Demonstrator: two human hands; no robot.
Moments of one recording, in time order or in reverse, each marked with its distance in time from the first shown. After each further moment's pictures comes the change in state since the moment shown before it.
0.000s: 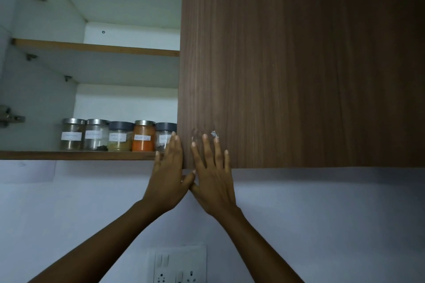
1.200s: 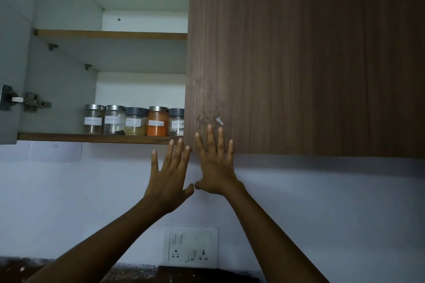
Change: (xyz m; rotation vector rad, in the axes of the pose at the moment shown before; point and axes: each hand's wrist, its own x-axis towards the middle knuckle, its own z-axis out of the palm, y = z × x) left_hand -0.029 -0.034 0.027 0.651 -0.073 0.043; right_hand 0.007 0.007 0.008 0.109 -0.421 -0.107
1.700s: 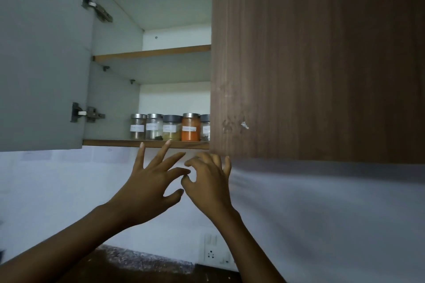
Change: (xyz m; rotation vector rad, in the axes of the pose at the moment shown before) left_hand -0.053 -0.039 -0.121 0.089 -0.054 0.153; right_hand -0.034 -0.073 -0.046 0.611 0.130 0.012
